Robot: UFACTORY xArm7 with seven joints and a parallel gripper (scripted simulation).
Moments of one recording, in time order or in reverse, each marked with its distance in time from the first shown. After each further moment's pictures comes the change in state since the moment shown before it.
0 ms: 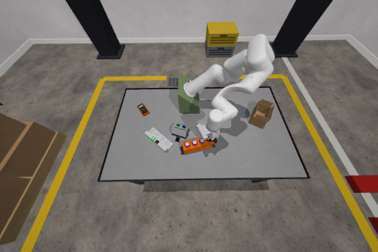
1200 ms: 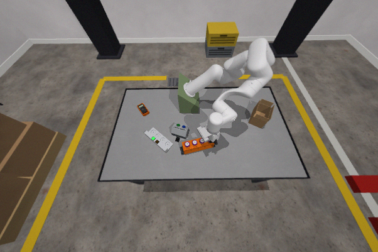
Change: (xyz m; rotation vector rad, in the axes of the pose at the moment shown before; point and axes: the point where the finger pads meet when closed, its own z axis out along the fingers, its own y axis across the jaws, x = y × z) arm -0.007 -0.002 0.037 0.012 0.002 -0.042
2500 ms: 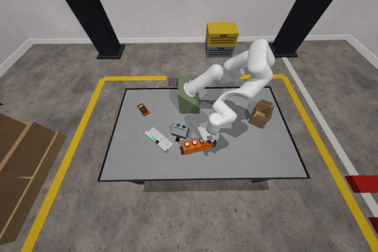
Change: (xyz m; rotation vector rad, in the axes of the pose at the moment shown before) arm 0.000 0.000 0.007 0.002 -0.001 0.065
